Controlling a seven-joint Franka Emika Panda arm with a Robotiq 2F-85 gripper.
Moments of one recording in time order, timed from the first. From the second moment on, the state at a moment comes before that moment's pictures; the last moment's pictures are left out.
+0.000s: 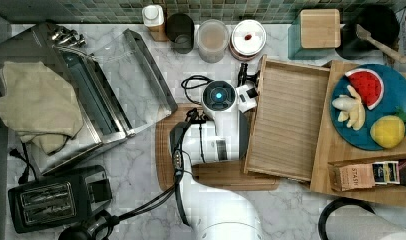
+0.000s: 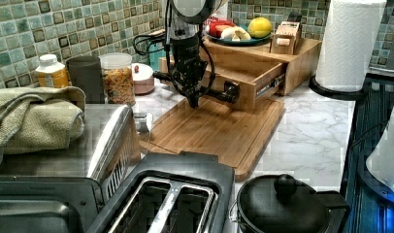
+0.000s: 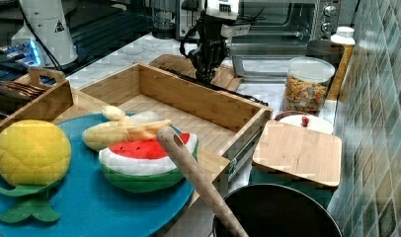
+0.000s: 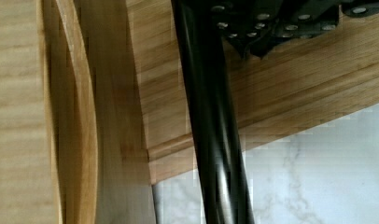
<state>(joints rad) 0.01 0.33 -0.02 -2.15 -0.15 0.81 -0.34</state>
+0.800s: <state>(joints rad) -0.07 0.28 -0.05 -2.15 -0.11 0.77 -0.77</state>
